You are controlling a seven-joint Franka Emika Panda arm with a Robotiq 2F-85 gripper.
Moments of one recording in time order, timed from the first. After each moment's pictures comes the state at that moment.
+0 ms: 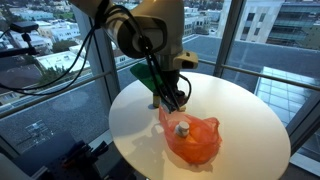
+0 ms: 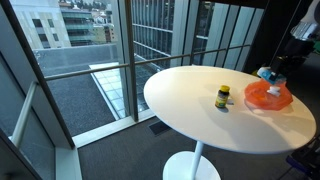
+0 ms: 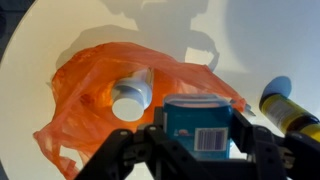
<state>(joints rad) -0.15 -0.09 -0.18 -2.40 0.04 2.39 -0.08</state>
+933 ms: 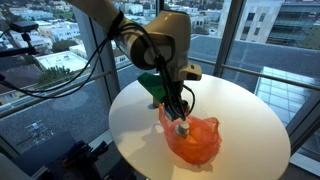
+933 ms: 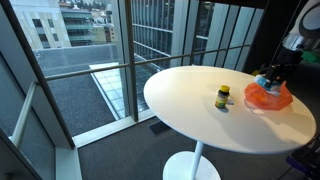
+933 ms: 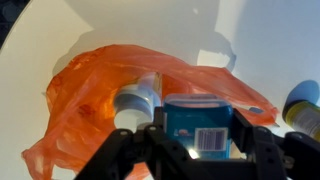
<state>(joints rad) -0.16 0.04 -0.18 -2.35 0.04 2.42 -0.07</state>
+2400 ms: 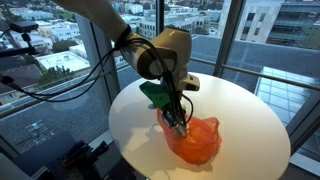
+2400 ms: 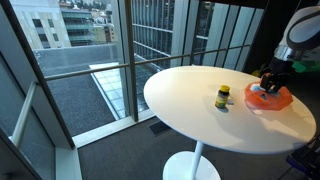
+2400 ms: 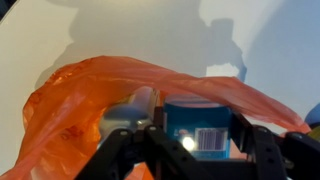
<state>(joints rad) -0.16 0.14 -0.17 -2.32 0.04 2.42 -0.06</state>
